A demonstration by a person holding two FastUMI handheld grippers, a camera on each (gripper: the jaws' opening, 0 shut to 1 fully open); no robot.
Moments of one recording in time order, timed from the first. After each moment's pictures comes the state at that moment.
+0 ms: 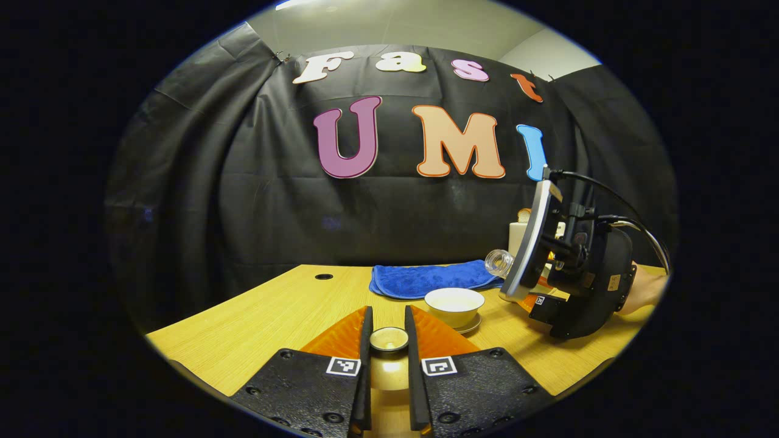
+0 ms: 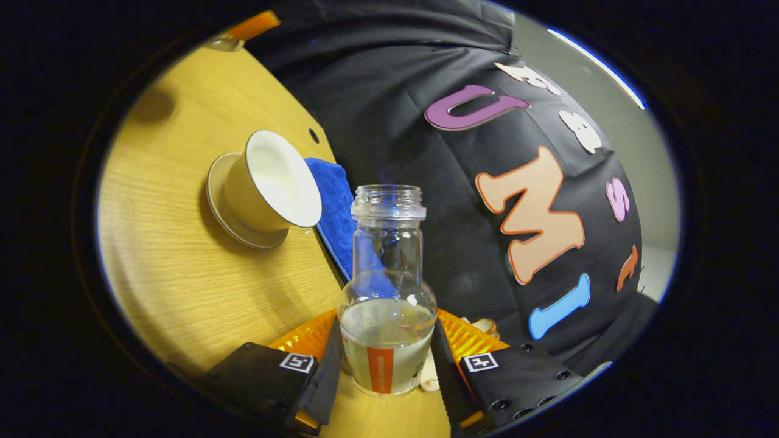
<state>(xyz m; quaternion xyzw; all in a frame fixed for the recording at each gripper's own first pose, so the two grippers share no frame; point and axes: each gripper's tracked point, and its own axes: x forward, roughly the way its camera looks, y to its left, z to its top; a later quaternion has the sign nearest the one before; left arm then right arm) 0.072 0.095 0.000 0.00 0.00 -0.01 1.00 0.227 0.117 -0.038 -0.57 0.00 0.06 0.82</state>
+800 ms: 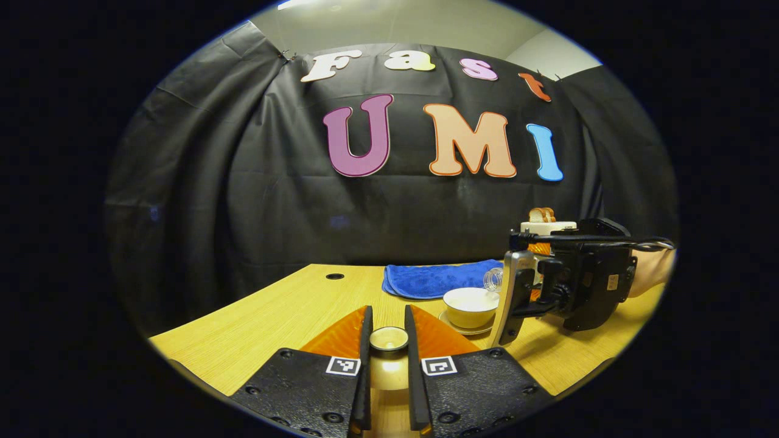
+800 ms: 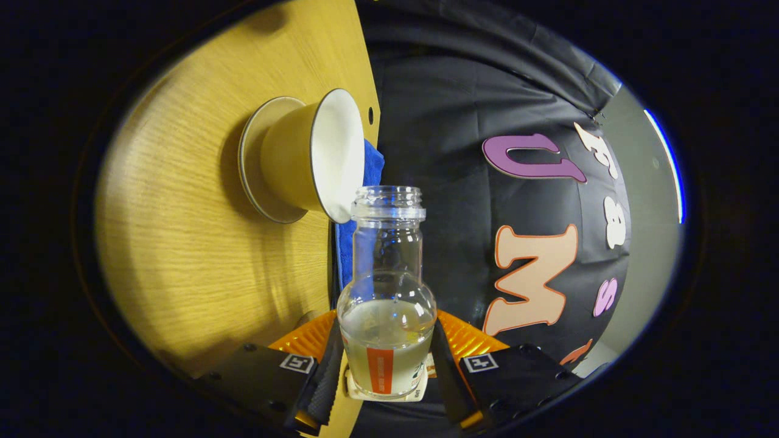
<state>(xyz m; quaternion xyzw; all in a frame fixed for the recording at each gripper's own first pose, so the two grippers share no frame) 0.076 0.116 -0.001 0.00 0.00 0.01 1.00 0.241 0.132 -0.031 -0.74 -0.02 0.06 0.67</state>
